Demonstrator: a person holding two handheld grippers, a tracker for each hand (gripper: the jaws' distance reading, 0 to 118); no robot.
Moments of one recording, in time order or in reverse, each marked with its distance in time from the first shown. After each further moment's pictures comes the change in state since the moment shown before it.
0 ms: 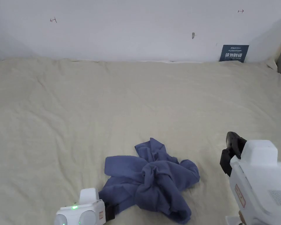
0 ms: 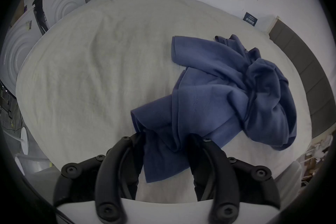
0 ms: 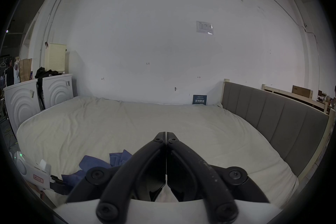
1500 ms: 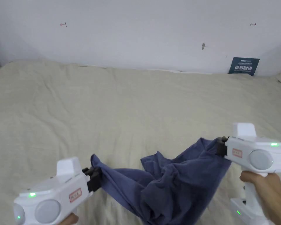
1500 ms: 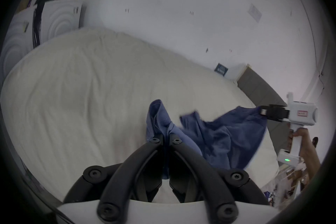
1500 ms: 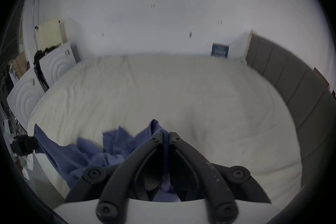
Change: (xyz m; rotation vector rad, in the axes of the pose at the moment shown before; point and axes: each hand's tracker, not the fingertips) left arm -0.046 0.108 0.105 0.392 -0.266 0.086; right arm 0.030 0.046 -0.165 -0.419 0.136 -0.013
